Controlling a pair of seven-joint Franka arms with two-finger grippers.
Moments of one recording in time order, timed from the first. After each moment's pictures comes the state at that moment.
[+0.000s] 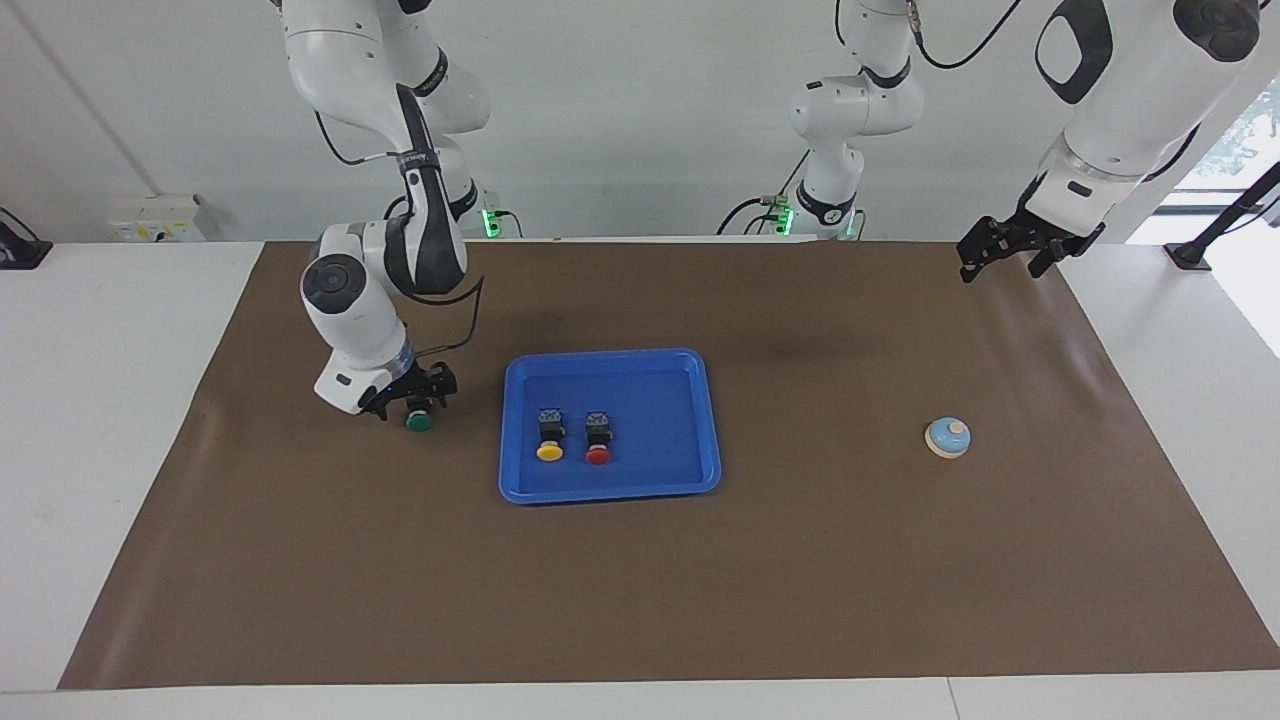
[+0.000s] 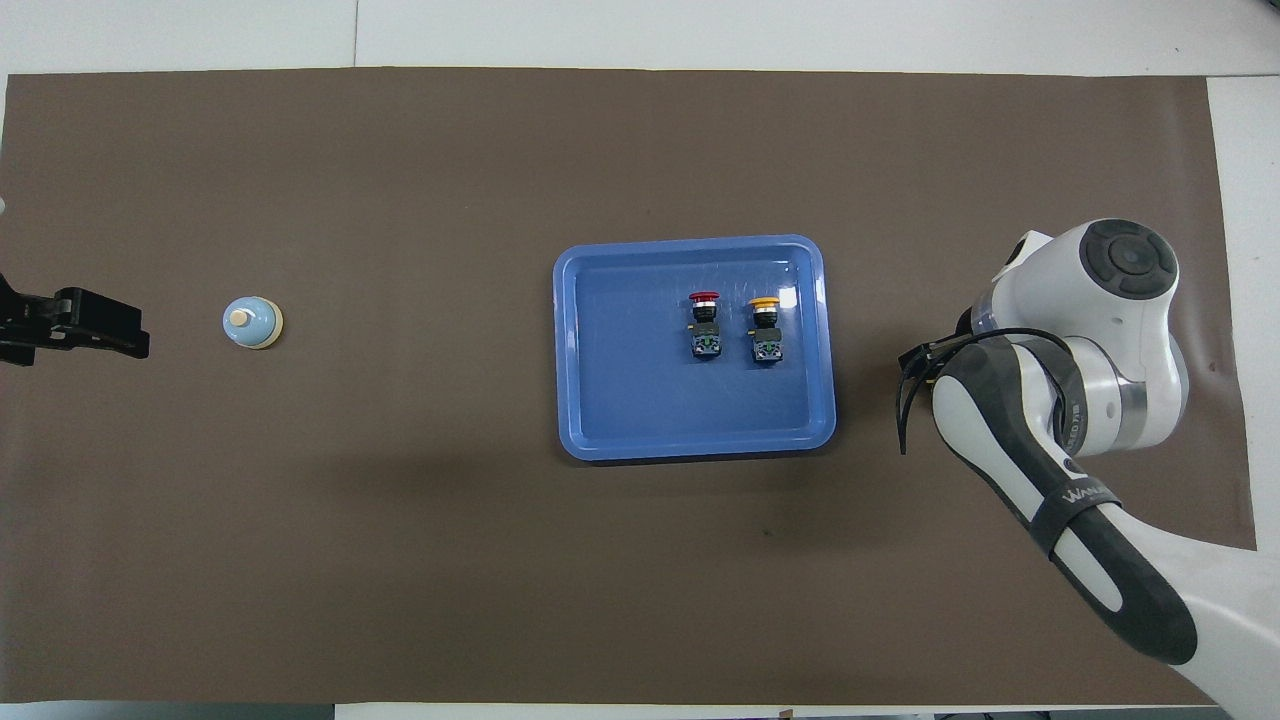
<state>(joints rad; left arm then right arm) 0.02 -0.03 -0.05 -1.67 0.01 1.54 -0.02 0.02 0.22 0.04 -2.11 -0.05 2.22 -0.15</state>
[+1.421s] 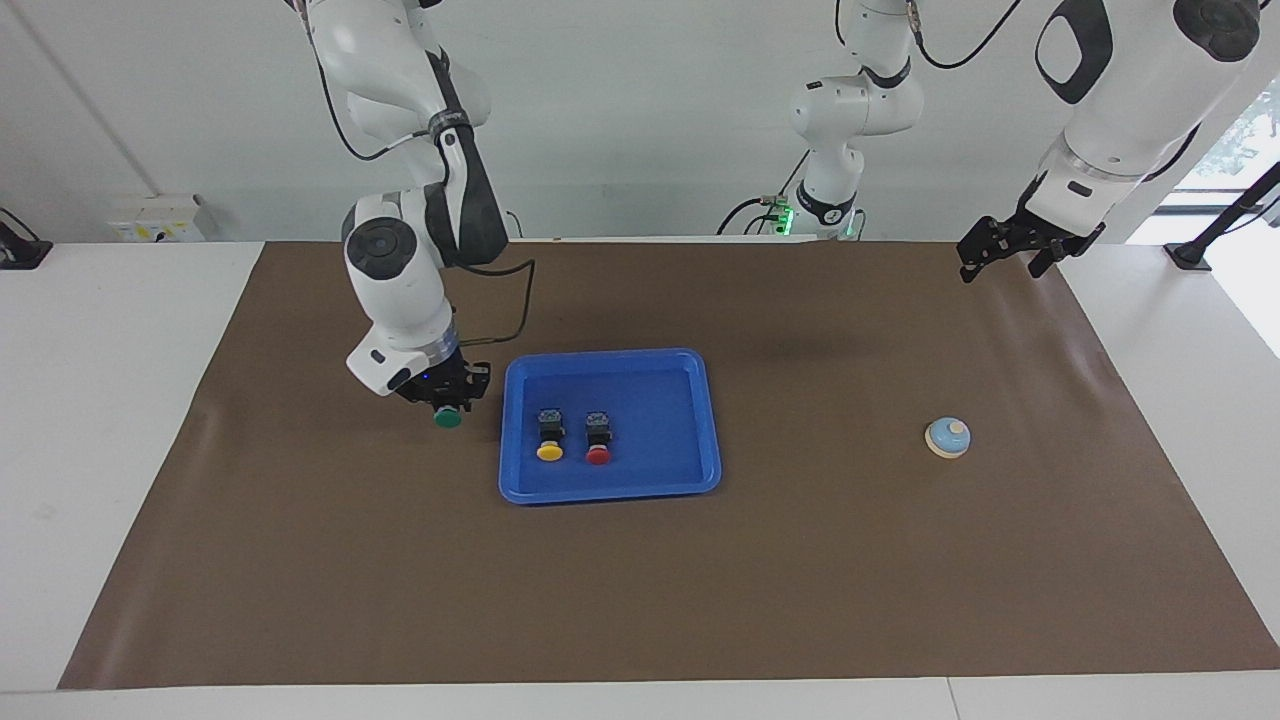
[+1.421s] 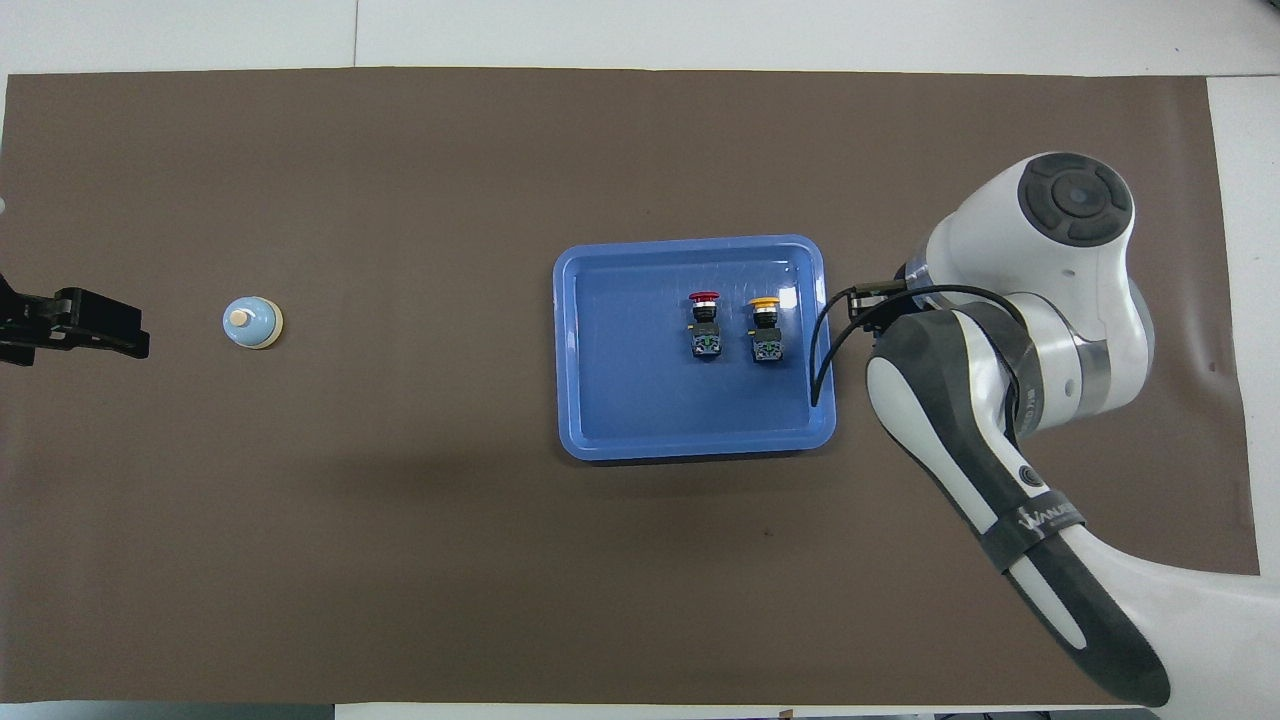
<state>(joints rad) 0.02 -0.03 -0.05 -1.67 0.01 1.54 -0.02 0.19 0.22 0.06 -1.83 0.01 2.03 0.23</state>
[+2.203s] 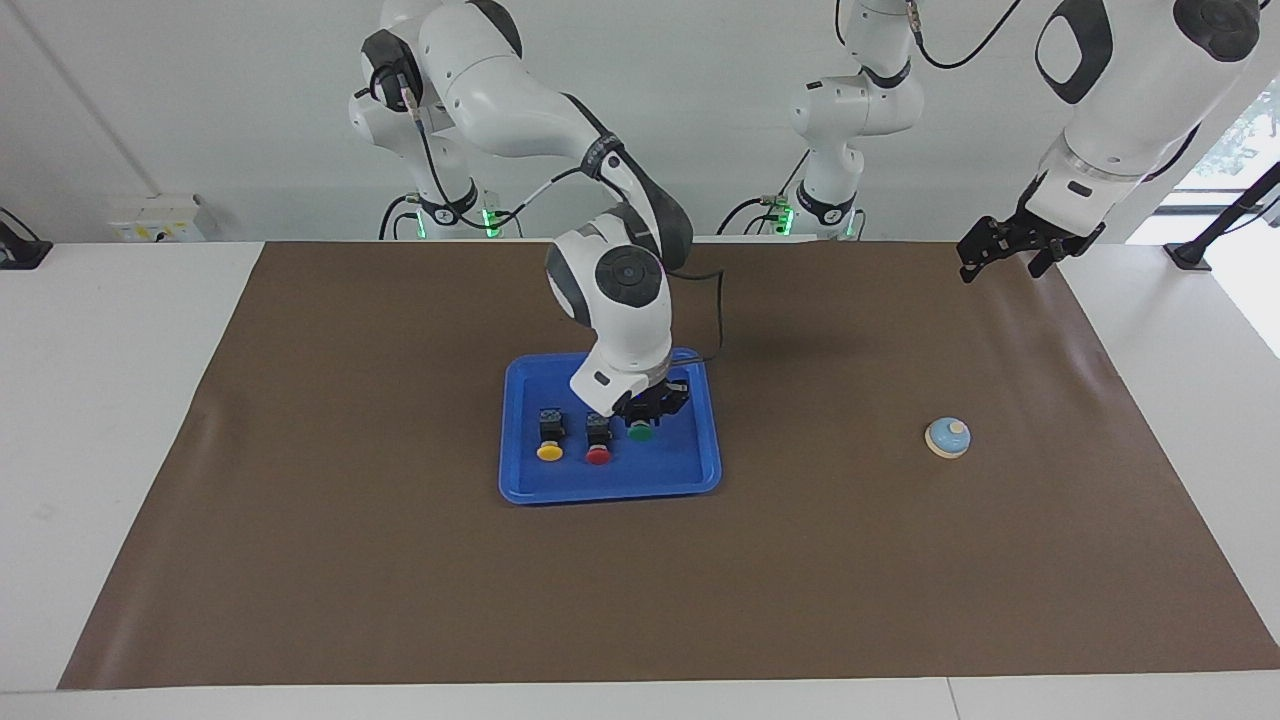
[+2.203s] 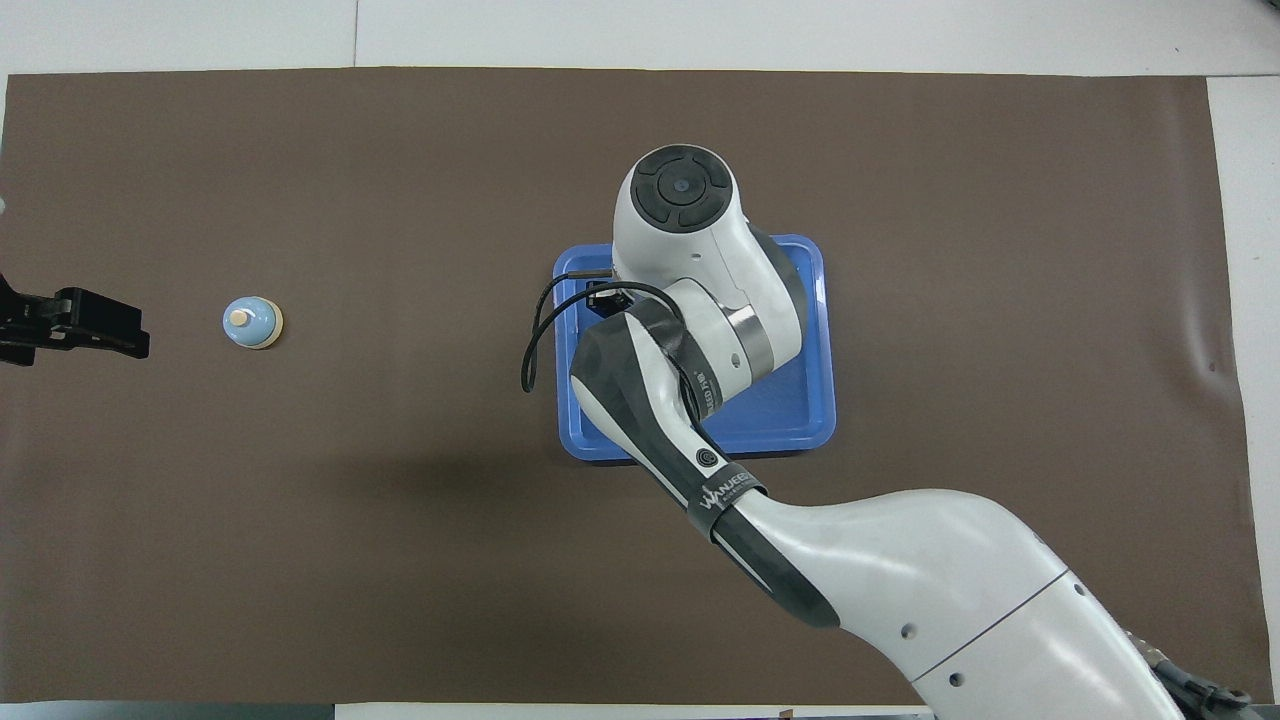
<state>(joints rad) 0.02 -0.03 -0.05 -1.67 0.01 1.54 -0.02 0.51 0.63 0.06 -1.37 0.05 1.99 0.56</state>
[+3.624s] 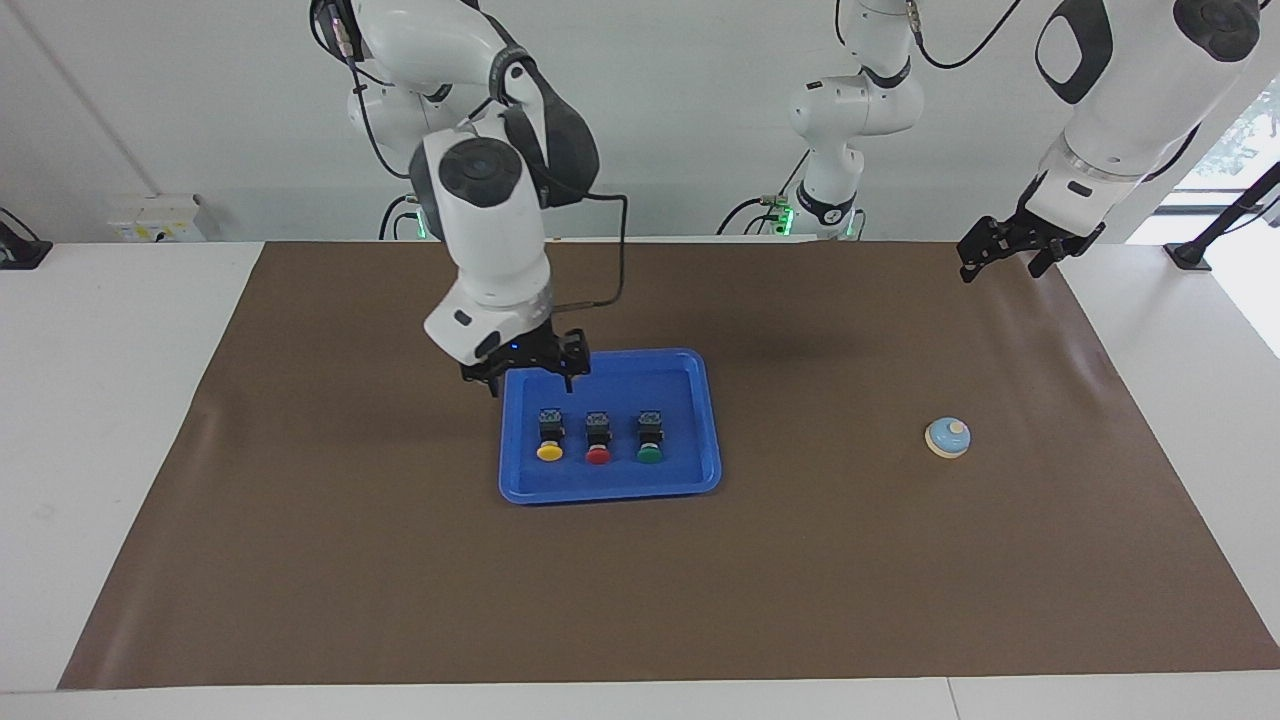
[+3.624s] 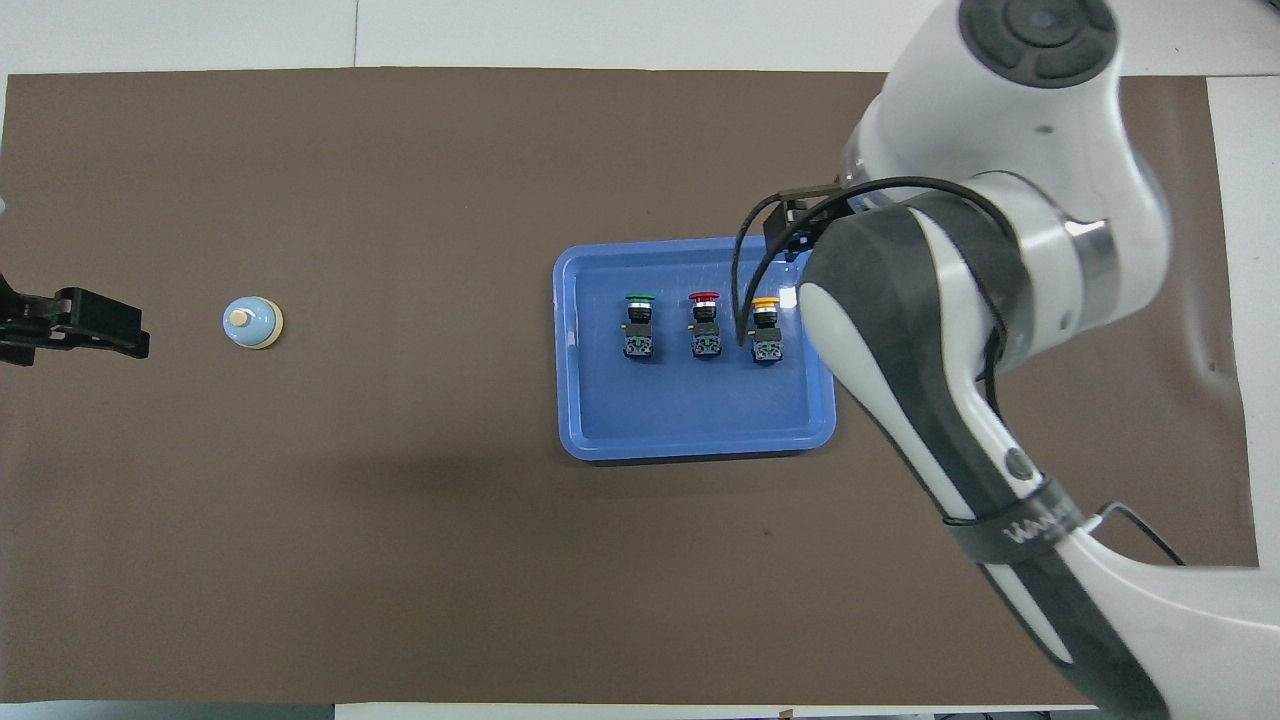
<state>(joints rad) 0.02 -0.03 -0.05 -1.67 0.01 1.54 -0.02 0.28 0.33 0.03 -1.37 -0.02 1.68 0.24</state>
